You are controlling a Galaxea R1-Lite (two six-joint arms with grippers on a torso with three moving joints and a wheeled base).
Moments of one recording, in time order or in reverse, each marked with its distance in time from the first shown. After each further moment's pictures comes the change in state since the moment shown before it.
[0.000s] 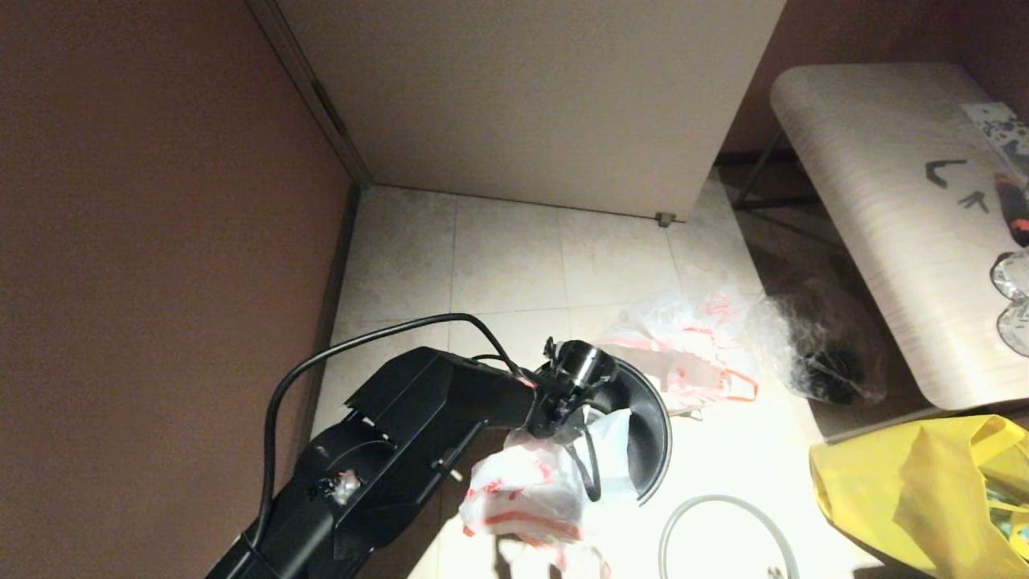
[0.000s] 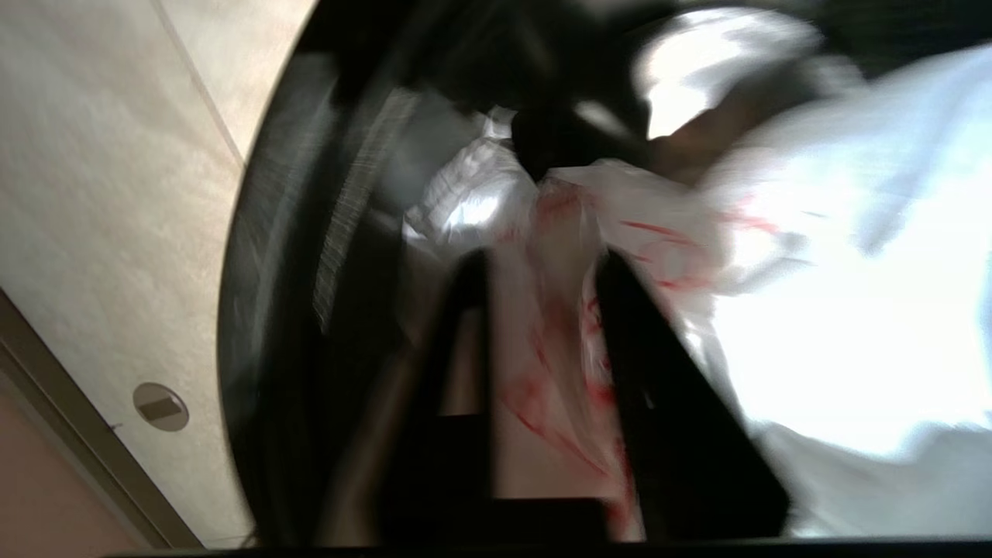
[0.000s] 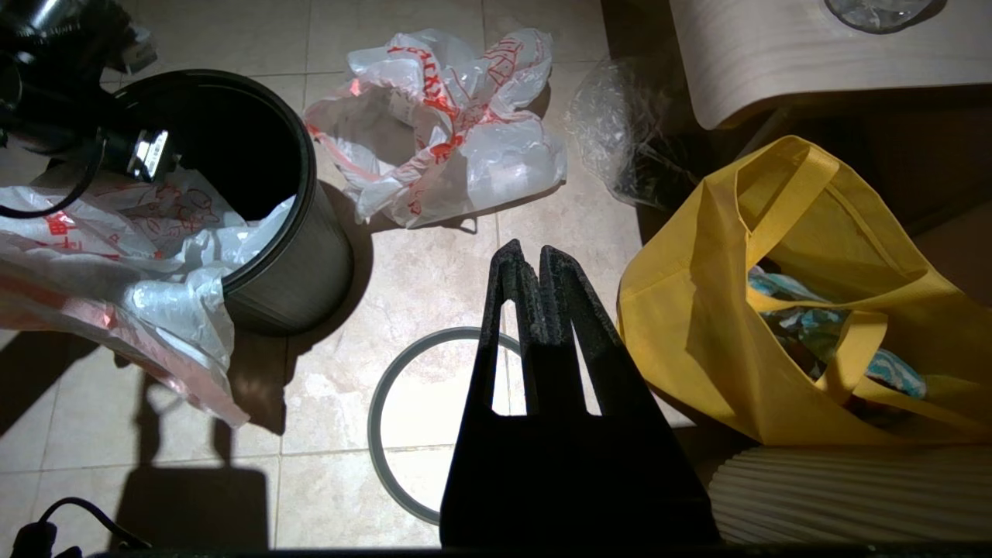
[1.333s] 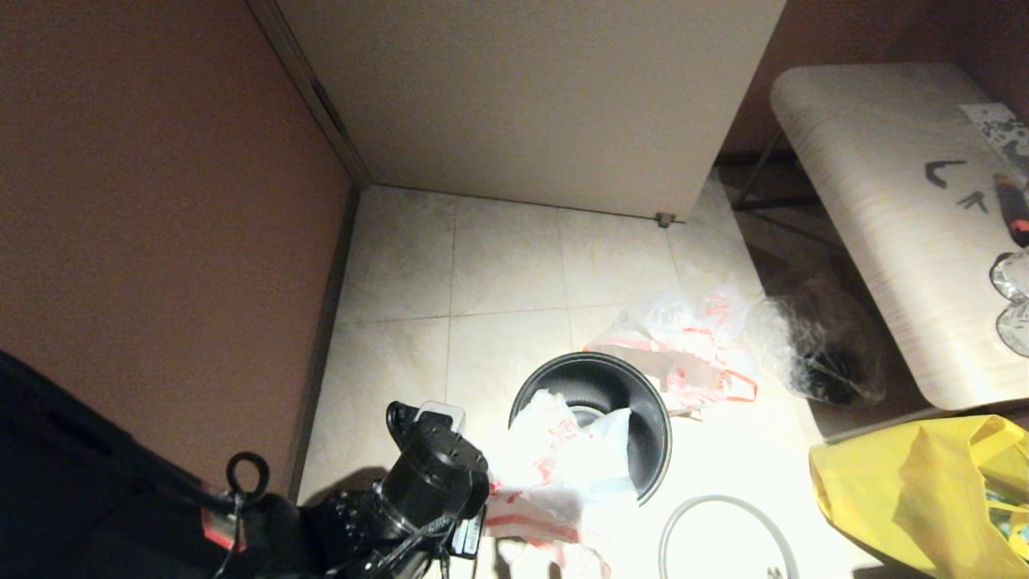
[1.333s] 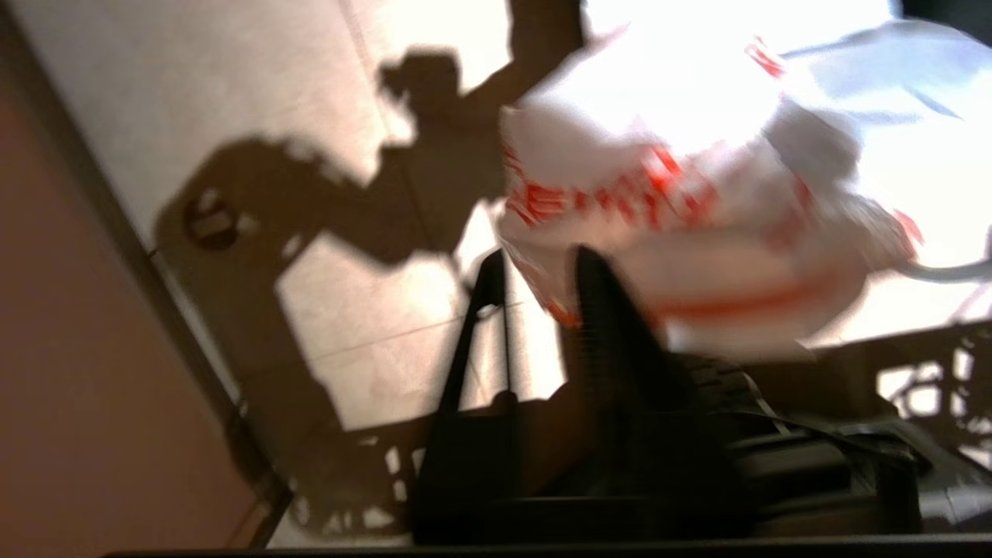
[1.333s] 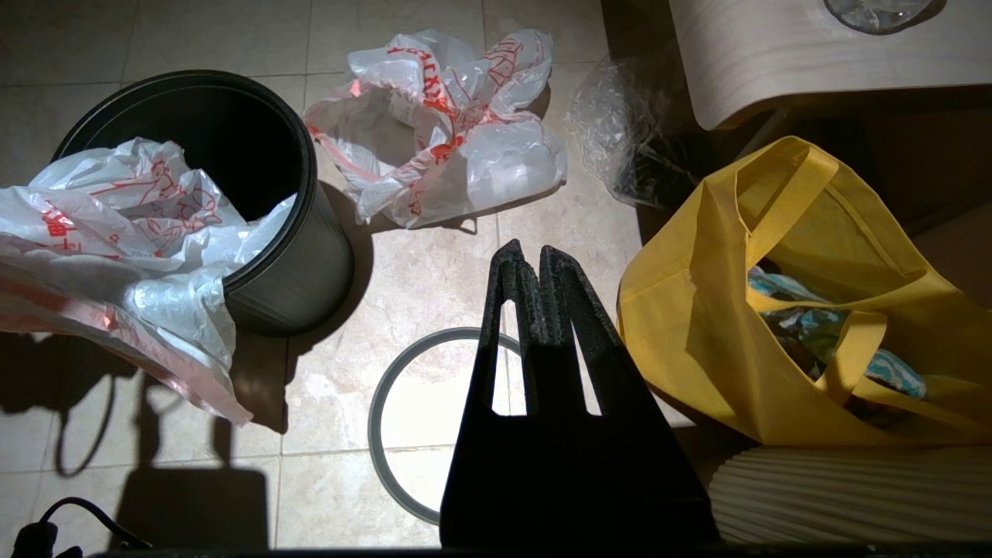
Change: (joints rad) left arm -0.123 -0.854 1.395 -0.582 -0.011 -0.162; right arm 0.000 0.000 0.000 0.000 0.000 0.000
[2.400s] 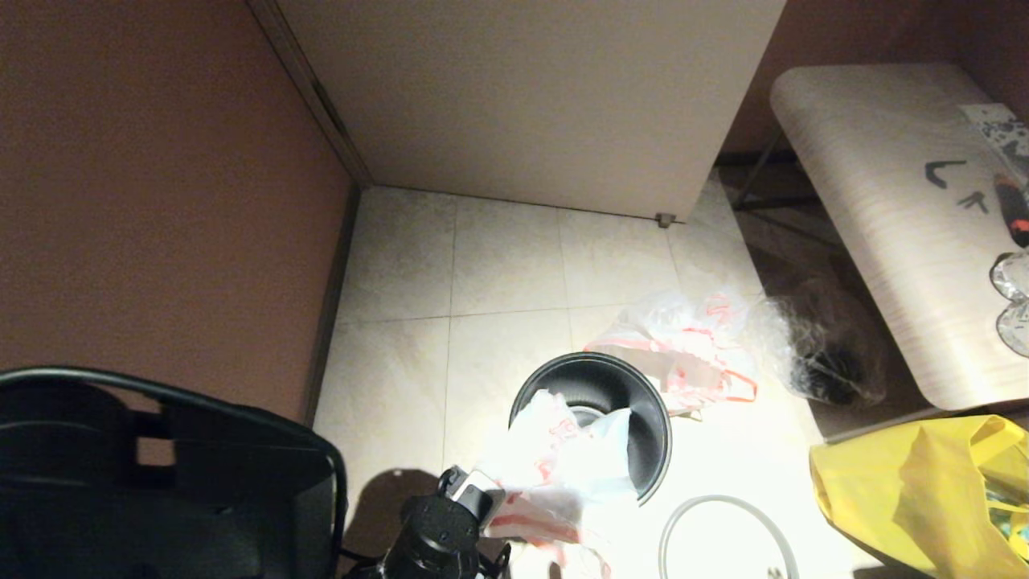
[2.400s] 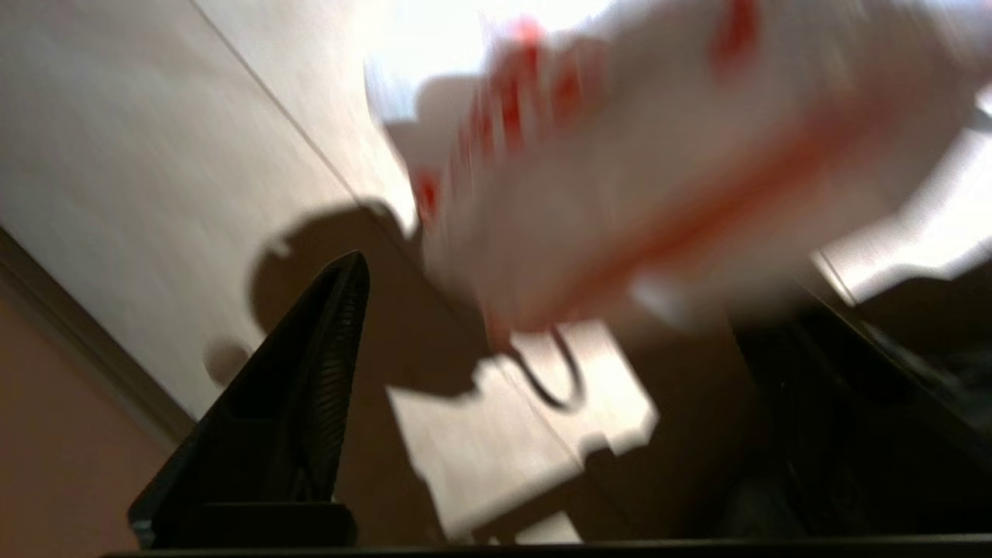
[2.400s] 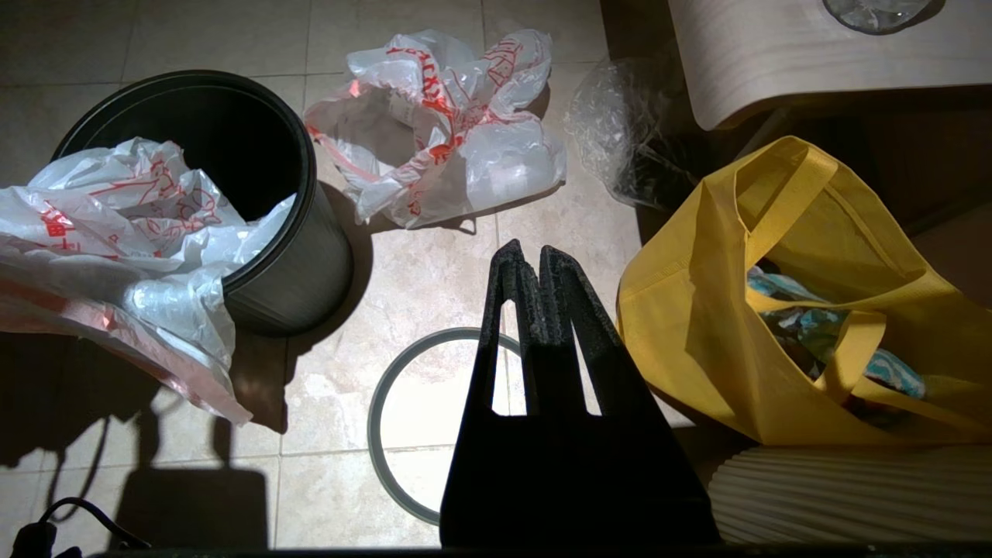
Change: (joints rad) left arm 0.017 0.356 0.264 -0.758 -0.099 0.441; right arm 0.000 0.000 0.000 0.000 0.001 0.000
